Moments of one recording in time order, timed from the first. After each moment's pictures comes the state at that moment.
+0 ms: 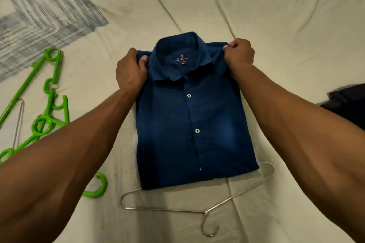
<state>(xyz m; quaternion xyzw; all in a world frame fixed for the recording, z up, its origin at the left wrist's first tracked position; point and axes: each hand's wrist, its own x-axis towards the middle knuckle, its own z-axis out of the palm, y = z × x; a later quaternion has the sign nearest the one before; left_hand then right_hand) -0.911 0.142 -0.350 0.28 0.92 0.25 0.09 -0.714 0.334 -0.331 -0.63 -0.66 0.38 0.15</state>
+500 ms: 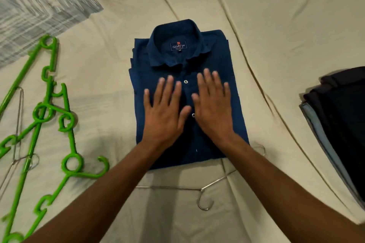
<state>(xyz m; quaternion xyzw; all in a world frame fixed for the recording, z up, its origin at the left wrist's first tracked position) -0.759 0.047 -0.358 0.55 0.82 0.14 0.06 -0.643 0.156 -0.351 -0.40 -0.90 0.12 0.07</state>
